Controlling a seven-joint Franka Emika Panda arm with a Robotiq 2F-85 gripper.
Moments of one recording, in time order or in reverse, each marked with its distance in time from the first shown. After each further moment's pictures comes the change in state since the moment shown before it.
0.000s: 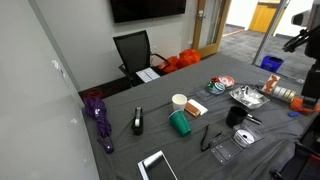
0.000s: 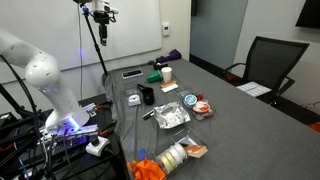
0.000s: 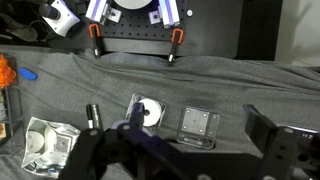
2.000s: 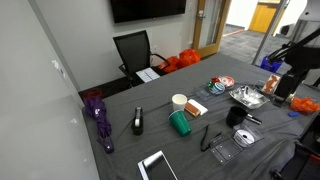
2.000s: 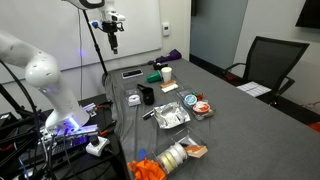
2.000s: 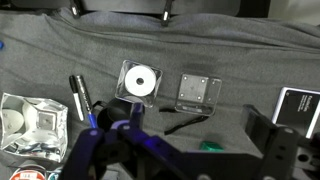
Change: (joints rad) arm -0.002 -0.019 -0.077 -0.168 0.004 0.322 -0.067
